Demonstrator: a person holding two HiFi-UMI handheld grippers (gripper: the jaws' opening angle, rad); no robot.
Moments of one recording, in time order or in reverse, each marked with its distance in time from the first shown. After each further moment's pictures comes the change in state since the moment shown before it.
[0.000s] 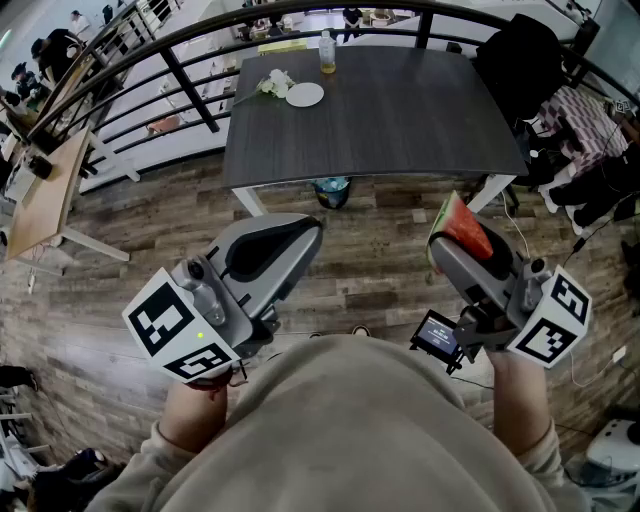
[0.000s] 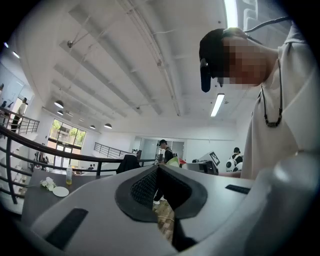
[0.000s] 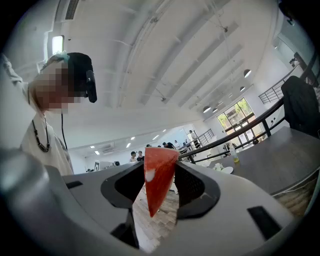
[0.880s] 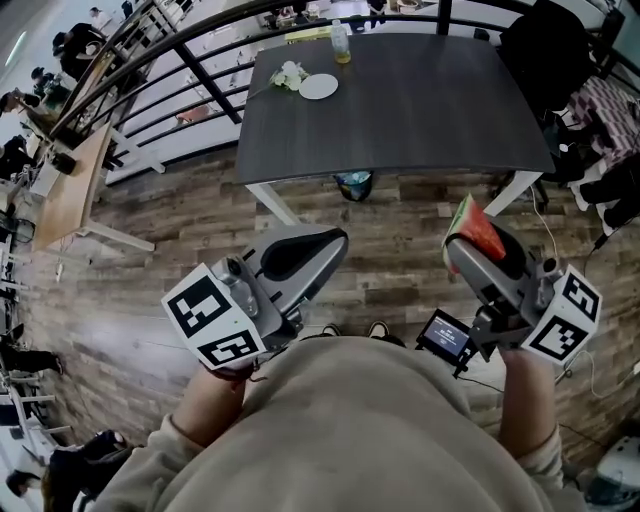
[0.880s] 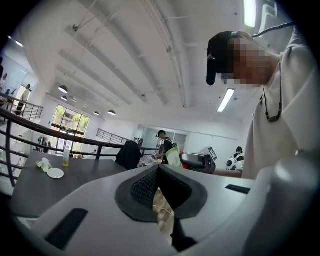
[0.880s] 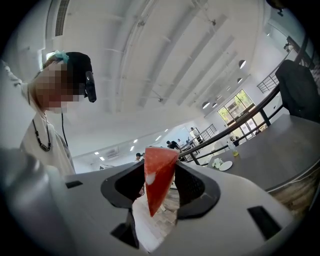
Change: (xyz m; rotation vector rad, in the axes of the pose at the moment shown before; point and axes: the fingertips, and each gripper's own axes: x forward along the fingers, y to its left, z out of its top) left arm 0.067 0.013 -0.059 -0.098 0.117 0.013; right arm -0.021 -0.074 0.000 0.093 0.006 0.049
